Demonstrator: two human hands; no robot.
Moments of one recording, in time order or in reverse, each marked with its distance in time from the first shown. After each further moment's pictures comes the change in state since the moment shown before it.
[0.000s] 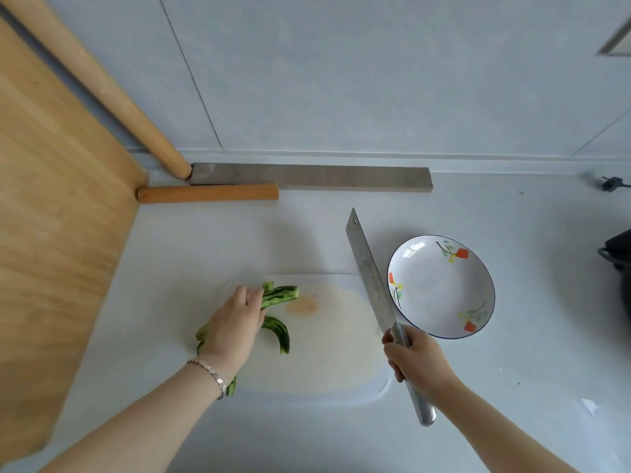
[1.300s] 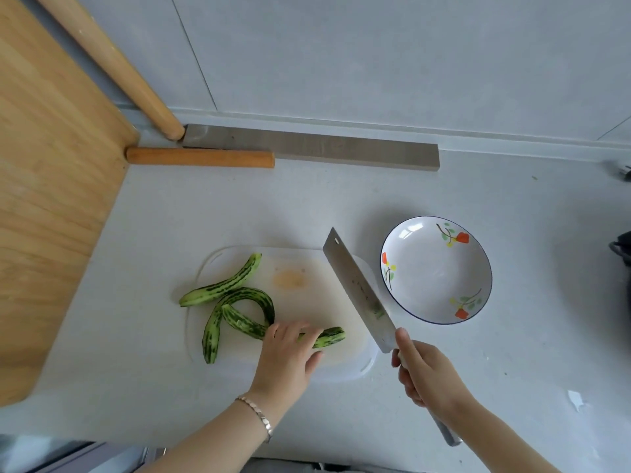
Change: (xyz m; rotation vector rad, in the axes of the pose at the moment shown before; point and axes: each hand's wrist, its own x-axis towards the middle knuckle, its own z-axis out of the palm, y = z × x) left_hand -0.058 0.097 0.066 -0.322 0.000 0.054; right_hand -0.014 0.041 -0.027 -0.015 -0.141 0.089
